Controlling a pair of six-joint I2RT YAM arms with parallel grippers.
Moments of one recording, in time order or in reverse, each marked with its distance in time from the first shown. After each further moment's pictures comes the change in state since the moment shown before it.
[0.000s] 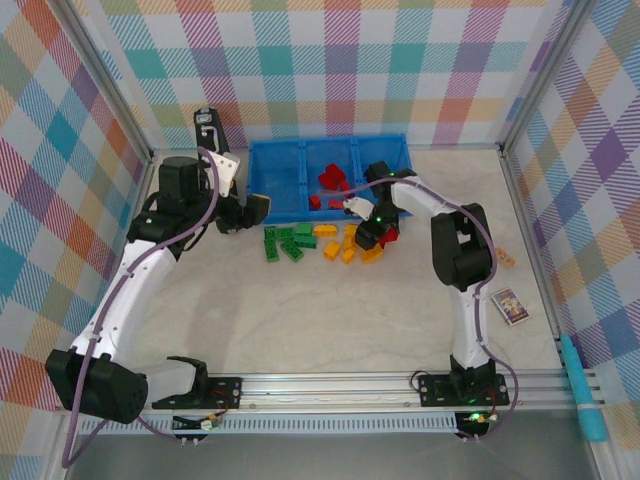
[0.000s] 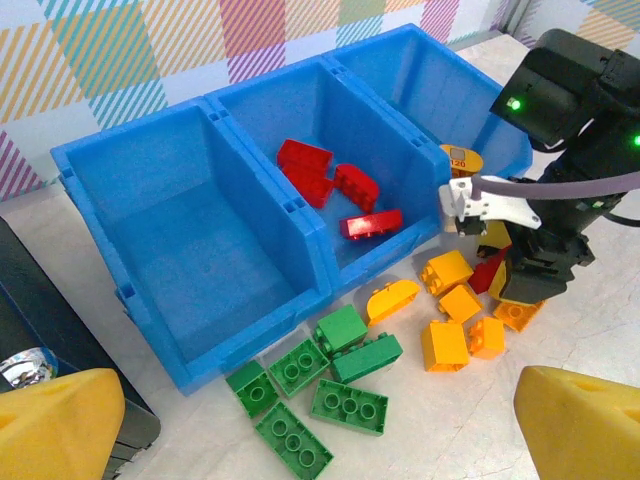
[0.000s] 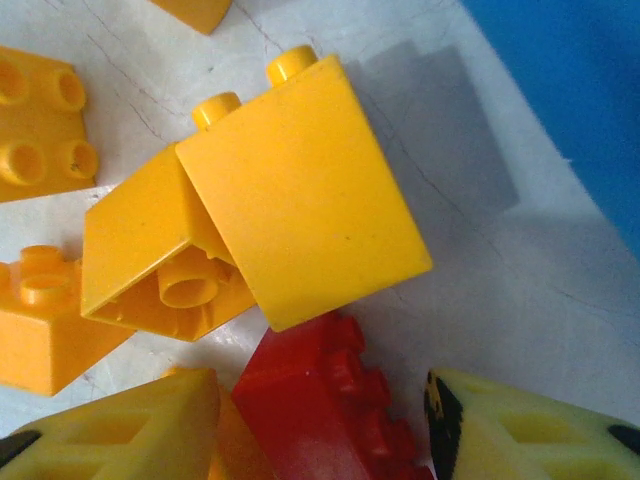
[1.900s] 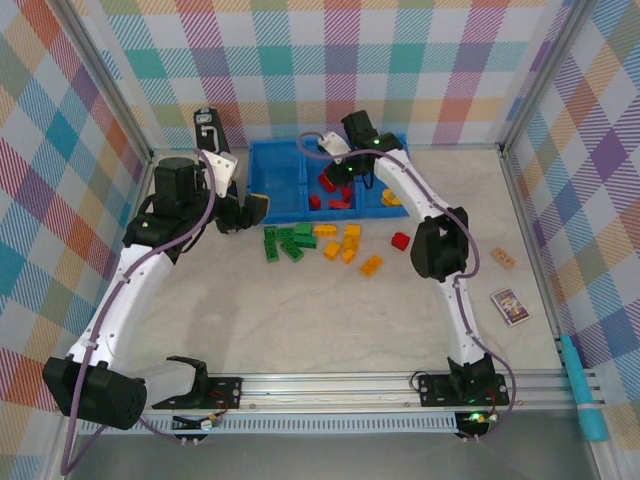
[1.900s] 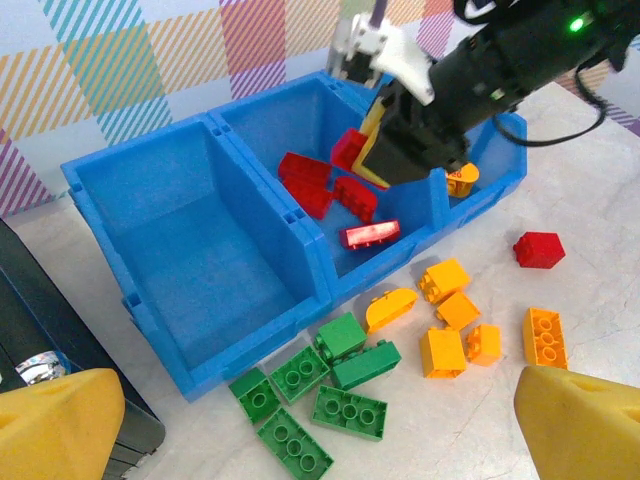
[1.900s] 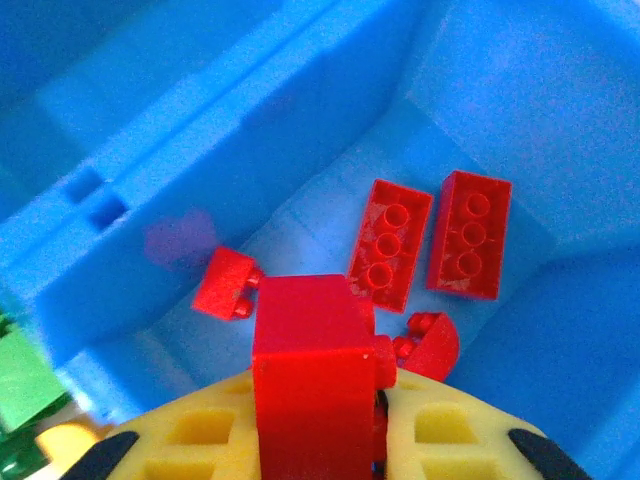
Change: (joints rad) left arm 0.000 -0.029 -0.002 0.002 -0.001 0.000; right arm 0.076 0.251 0.694 0.077 0.031 0.180
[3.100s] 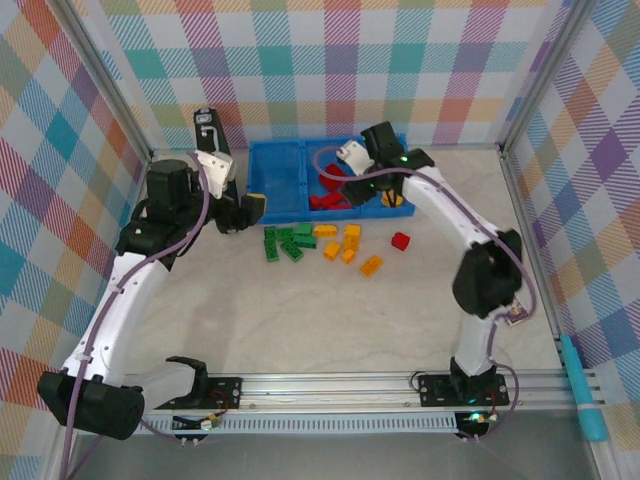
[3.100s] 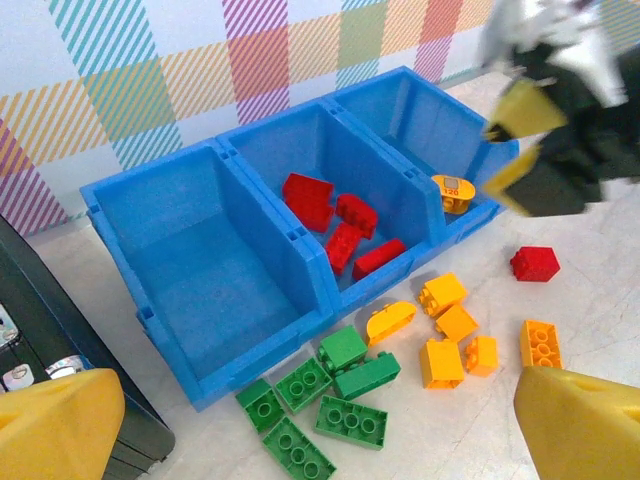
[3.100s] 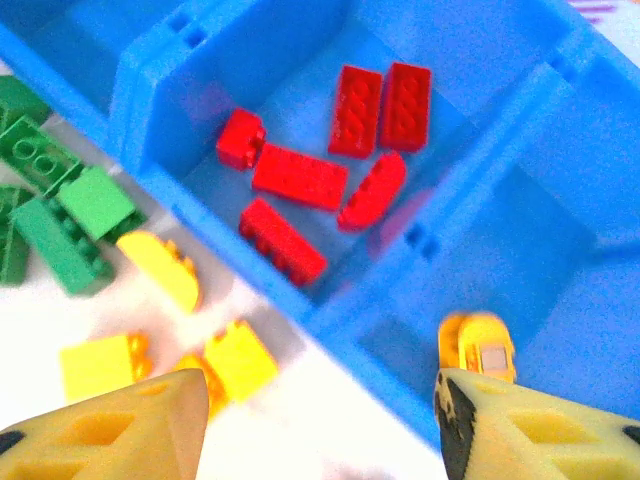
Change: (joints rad) left arm 0.000 -0.052 0.000 -0.002 -0.006 0.000; right arm 0.001 -0.604 -0.660 0.086 0.157 0.049
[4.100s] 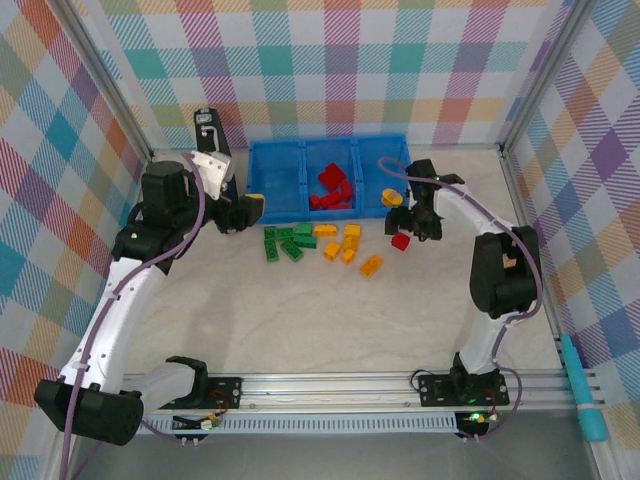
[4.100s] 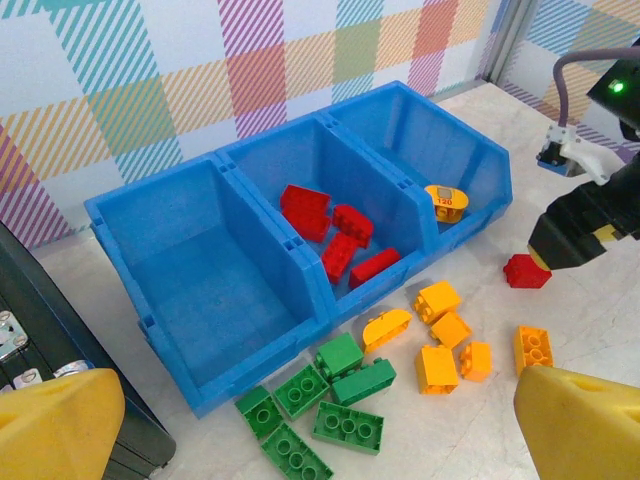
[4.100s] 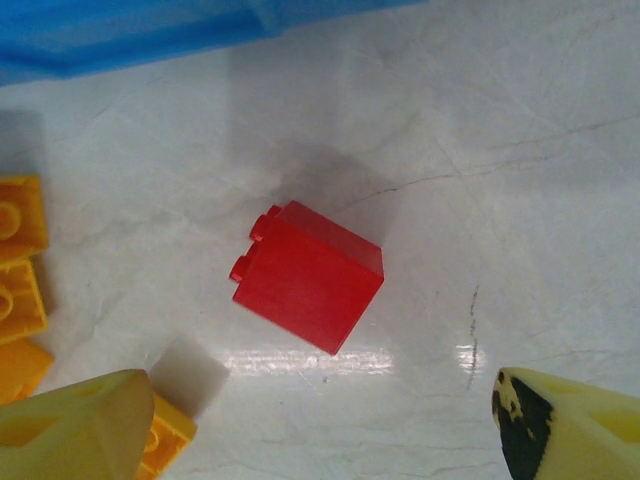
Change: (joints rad) left arm 0.000 -0.029 0.000 -0.002 0.006 0.000; right arm -0.229 0.020 -0.335 -0.080 -0.022 0.693
